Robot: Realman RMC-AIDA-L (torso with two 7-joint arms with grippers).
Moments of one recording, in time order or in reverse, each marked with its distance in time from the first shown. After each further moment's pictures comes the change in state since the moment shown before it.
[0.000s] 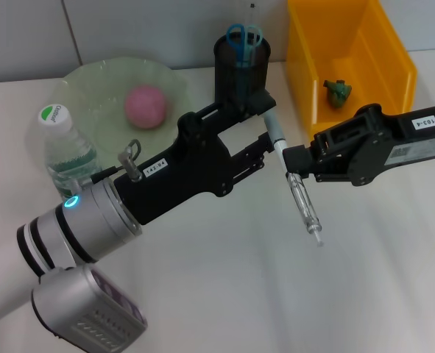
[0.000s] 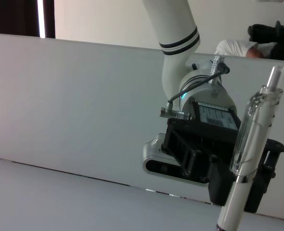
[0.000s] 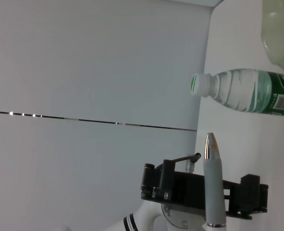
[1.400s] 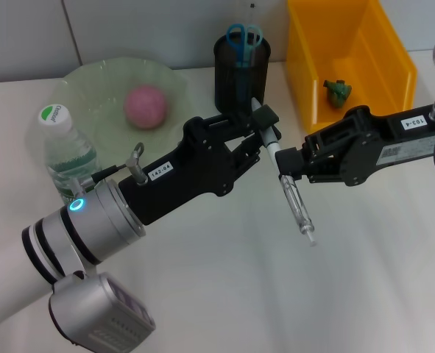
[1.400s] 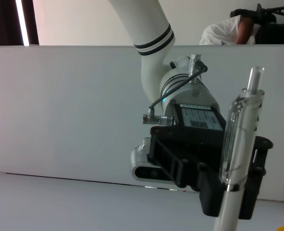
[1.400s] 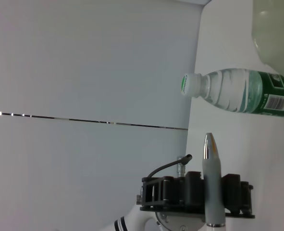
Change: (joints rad) left arm 0.004 -0.001 0.002 0.013 0.000 -0.034 0.108; right arm 0.019 0.006 0.005 0.000 -0.034 0.023 0.009
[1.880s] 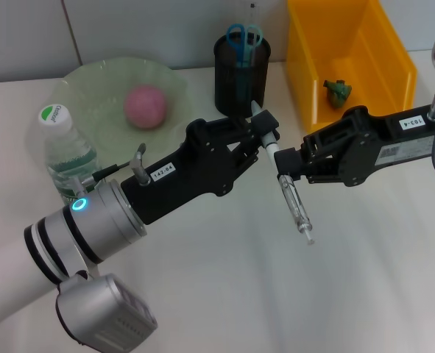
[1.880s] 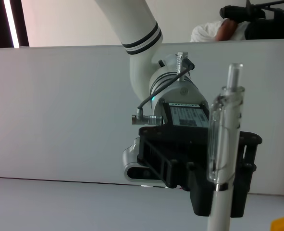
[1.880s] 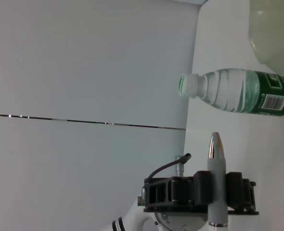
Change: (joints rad) left arm -0.004 0.001 0.003 0.001 0.001 -0.021 0.029; right arm 0.002 0.002 -0.003 0.000 -0.001 0.001 0.011
